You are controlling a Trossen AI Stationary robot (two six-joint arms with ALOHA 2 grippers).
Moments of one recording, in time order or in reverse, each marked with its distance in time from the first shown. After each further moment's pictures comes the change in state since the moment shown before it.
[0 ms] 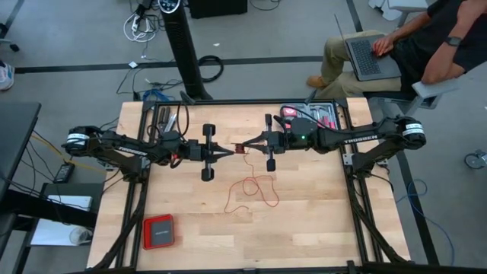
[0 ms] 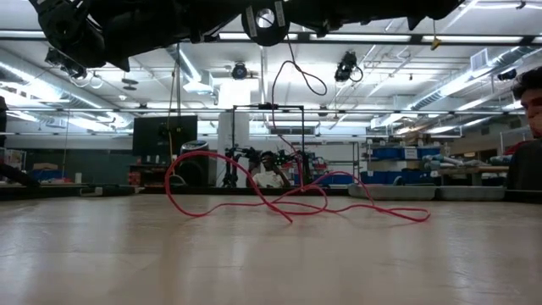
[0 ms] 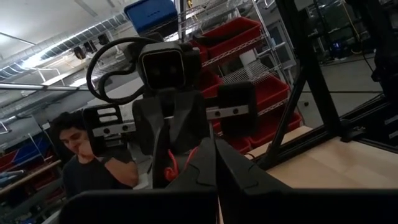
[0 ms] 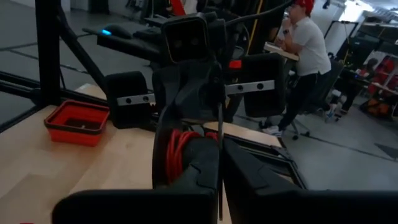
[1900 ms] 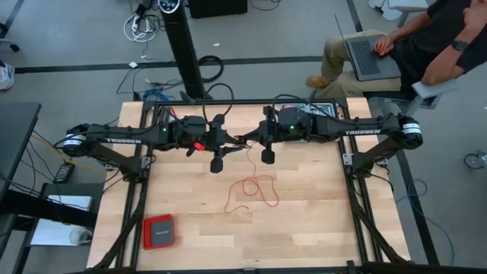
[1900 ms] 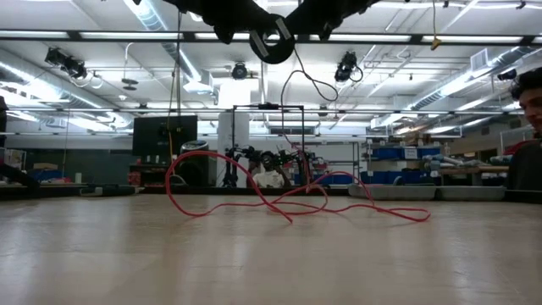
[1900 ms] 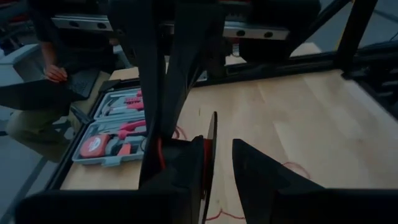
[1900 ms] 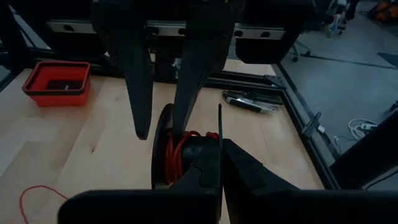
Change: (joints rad) left arm -0.004 -0.032 0.534 -1.165 -0.187 -0.241; right arm -0.034 0.031 0.275 -0.544 0.083 0.124
